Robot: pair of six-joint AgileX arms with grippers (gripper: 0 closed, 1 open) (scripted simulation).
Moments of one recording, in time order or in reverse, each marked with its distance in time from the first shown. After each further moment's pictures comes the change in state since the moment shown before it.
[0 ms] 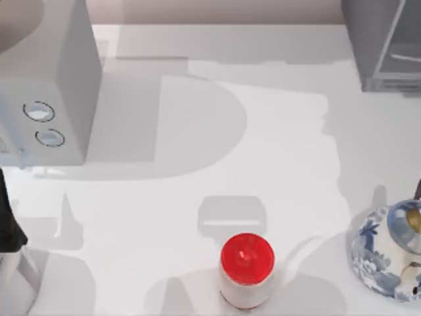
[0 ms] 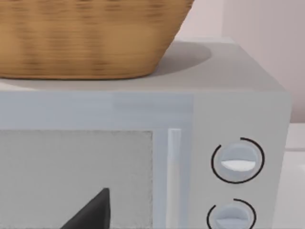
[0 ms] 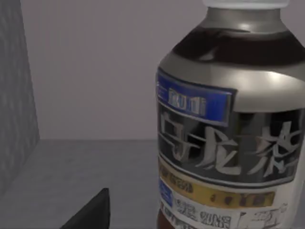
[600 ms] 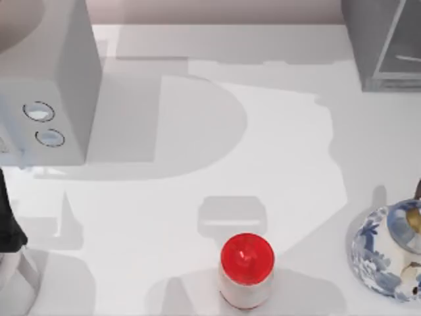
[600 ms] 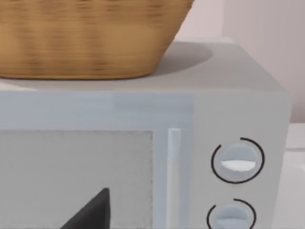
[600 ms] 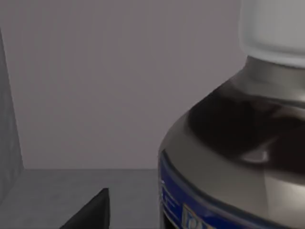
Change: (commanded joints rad) left arm 0.000 0.000 0.000 0.000 0.000 0.000; right arm 0.029 0.132 0.252 -0.116 0.031 -0.001
